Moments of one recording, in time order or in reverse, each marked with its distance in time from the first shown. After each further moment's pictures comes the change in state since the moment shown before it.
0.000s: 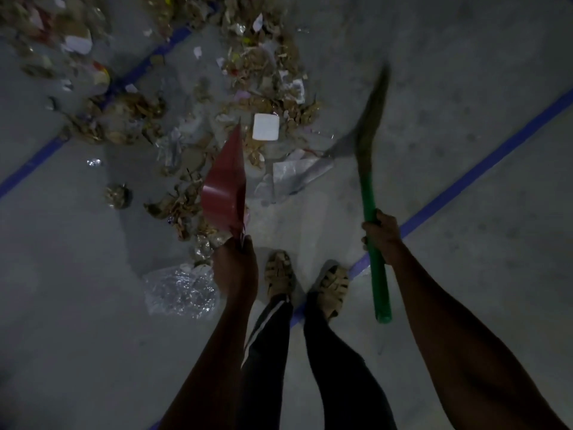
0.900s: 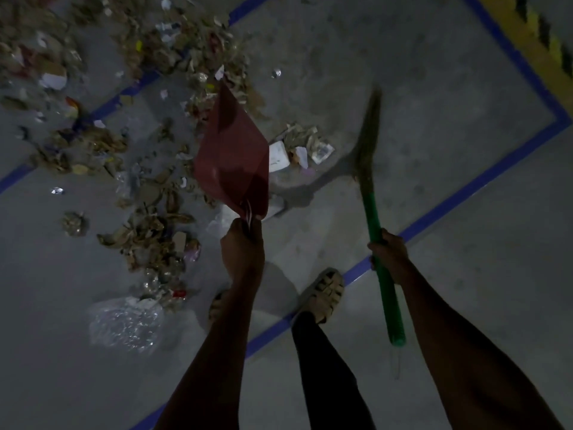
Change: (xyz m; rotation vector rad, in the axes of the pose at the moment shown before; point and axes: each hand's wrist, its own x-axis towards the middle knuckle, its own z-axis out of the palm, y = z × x) left_hand -0.037 0.253 0.099 -0.197 0.099 0.161; right_hand 0.106 -0.071 -0.224 -0.080 -0.028 0.020
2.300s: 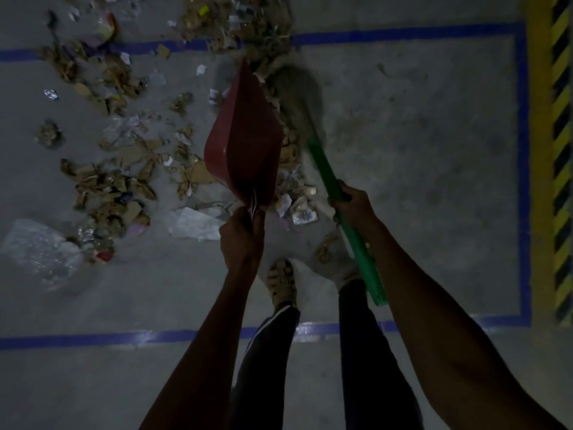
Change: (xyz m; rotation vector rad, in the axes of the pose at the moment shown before) left_hand 0.123 0.212 0.101 -0.192 0.258 -0.314; right_hand 0.195 -0.376 -0.017 -0.478 -0.462 -0.523
